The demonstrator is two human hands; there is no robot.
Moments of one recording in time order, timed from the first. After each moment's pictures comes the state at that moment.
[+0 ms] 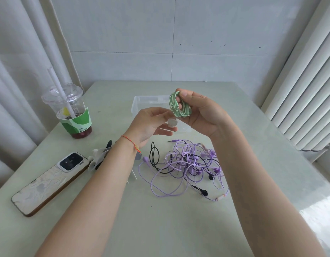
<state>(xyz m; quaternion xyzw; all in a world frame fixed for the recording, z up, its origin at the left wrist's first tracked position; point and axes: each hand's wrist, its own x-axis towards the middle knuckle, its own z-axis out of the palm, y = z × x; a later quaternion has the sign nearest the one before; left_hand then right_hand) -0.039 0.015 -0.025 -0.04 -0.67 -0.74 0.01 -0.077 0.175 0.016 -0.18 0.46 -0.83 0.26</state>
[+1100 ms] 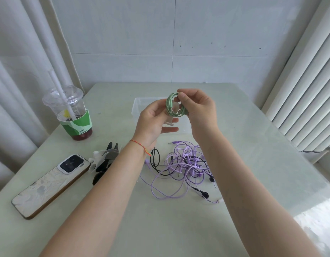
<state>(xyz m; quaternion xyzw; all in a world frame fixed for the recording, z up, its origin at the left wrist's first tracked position) -0.042 0.032 -0.025 -0.01 -0.62 -0.78 0.11 -0.070 0.152 0.004 -0.11 0.60 -0.79 -0.04</state>
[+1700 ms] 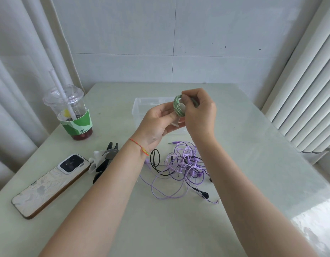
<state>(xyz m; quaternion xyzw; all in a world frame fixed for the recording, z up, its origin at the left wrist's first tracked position) -0.035 0.036 -0.017 -0.08 -0.59 -0.81 0.02 -0.071 0.146 -0.006 -0.11 0.72 -0.64 -0.25</state>
